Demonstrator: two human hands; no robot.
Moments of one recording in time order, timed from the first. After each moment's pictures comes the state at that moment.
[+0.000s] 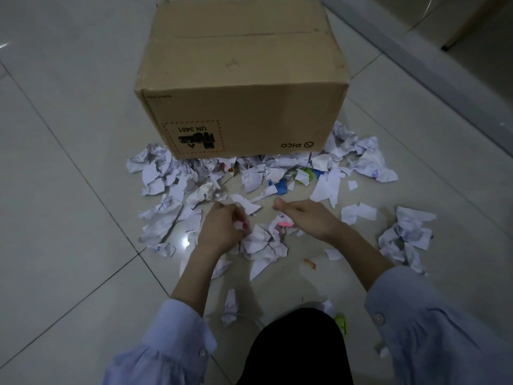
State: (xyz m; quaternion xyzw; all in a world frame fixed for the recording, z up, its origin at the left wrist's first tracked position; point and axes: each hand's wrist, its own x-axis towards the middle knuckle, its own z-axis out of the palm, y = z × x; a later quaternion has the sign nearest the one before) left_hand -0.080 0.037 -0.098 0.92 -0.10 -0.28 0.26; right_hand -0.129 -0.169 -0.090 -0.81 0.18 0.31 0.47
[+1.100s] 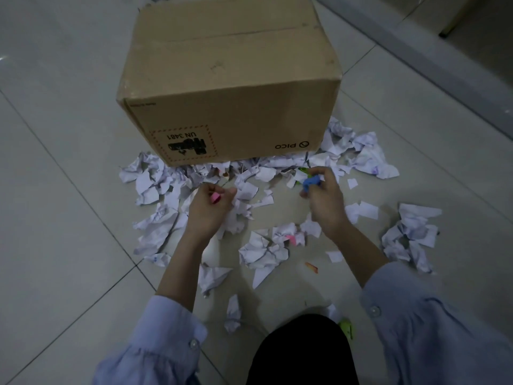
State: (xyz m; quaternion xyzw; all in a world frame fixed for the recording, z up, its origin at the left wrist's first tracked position) left_hand -0.046 0.029 -0.090 0.85 0.10 -0.22 0.47; right_hand -0.110 -0.181 -0.105 -0.70 0.39 0.01 0.60
